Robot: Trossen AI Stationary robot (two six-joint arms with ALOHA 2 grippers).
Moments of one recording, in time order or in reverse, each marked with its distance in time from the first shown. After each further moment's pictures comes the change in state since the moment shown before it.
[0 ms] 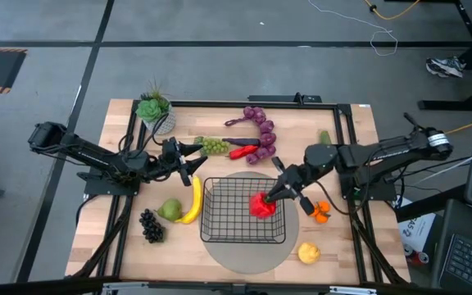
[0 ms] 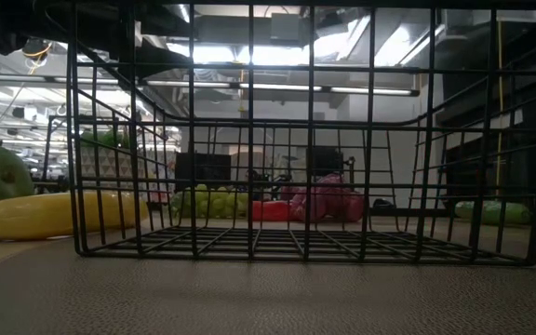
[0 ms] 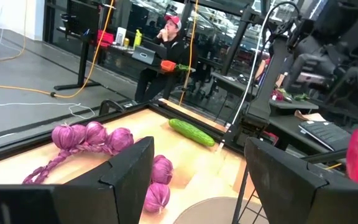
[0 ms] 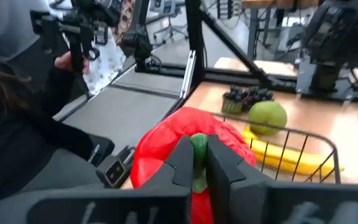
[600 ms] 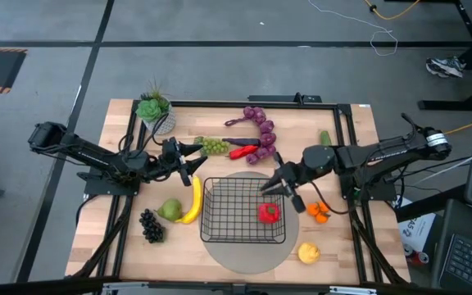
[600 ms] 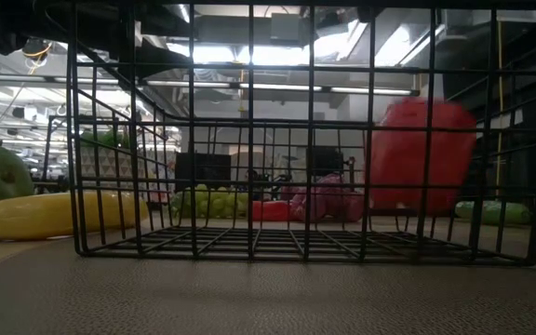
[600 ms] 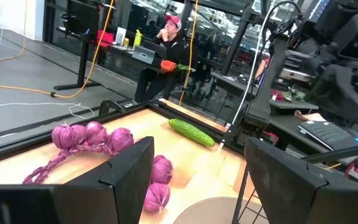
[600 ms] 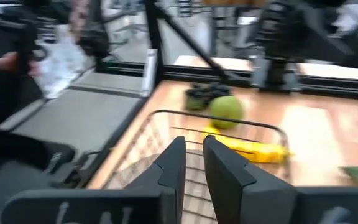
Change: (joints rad) left arm 0.000 0.000 0.000 0.000 0.000 0.000; right arm 0.008 0.018 0.000 0.009 0.191 -0.001
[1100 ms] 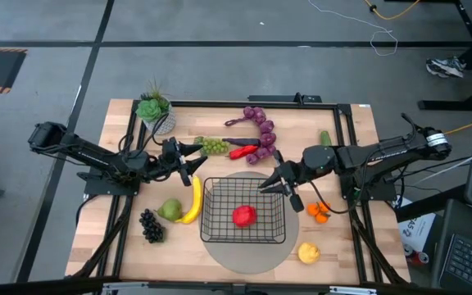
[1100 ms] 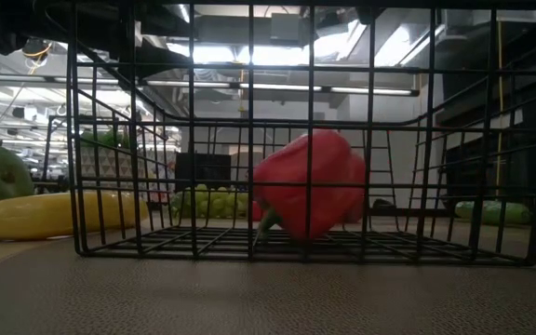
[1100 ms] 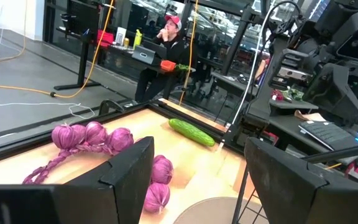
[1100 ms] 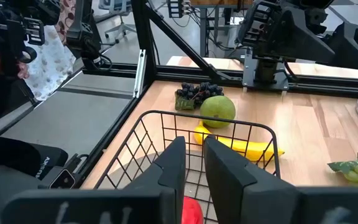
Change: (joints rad) left arm 0.000 0.000 0.000 0.000 0.000 0.000; right arm 0.001 0.000 0.000 0.000 0.027 0.005
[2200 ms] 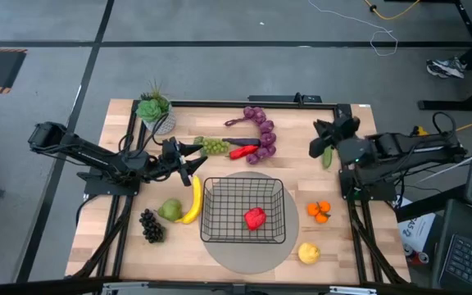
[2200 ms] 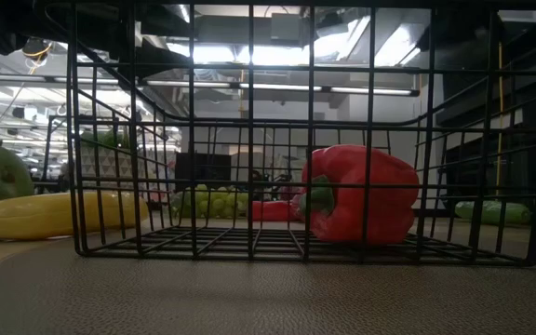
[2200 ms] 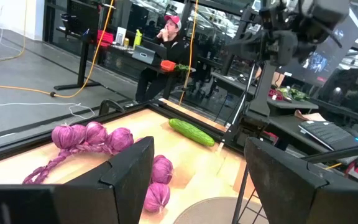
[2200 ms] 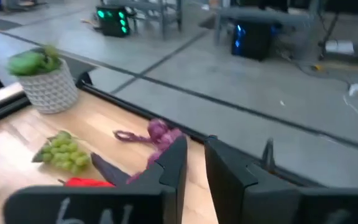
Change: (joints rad) left arm 0.000 0.000 0.000 0.000 0.000 0.000; right arm -0.014 -0.400 0.002 -0.794 1.176 0.658
